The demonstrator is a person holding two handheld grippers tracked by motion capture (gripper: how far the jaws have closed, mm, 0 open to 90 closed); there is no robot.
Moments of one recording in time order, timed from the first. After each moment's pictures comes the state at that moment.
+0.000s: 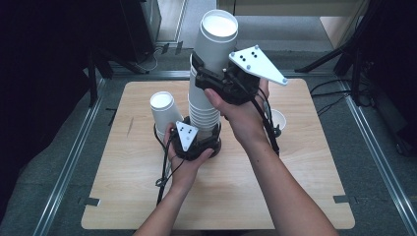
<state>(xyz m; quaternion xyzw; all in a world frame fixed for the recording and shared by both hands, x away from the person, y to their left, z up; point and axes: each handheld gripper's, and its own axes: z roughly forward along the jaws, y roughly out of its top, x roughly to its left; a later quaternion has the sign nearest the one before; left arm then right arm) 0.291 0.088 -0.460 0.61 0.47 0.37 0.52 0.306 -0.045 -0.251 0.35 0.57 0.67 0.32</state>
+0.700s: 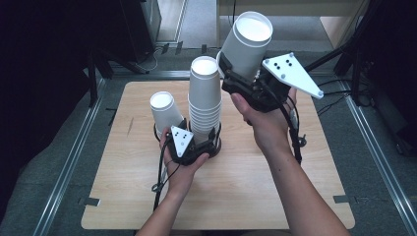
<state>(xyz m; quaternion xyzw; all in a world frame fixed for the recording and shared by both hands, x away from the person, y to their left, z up) 0.276 0.098 -0.461 0.60 0.47 0.37 0.53 0.291 -0.091 -0.253 0.36 0.54 0.67 0.35</state>
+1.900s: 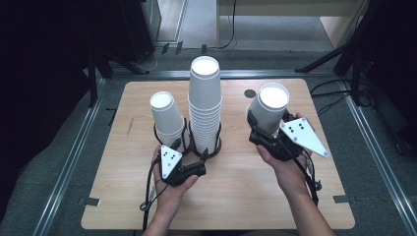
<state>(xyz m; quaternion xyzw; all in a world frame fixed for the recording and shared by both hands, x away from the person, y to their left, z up) 0.231 0.121 -0.479 0.62 0.47 0.32 0.54 0.264 -0.149 -0.377 0.39 0.58 0.60 0.39</state>
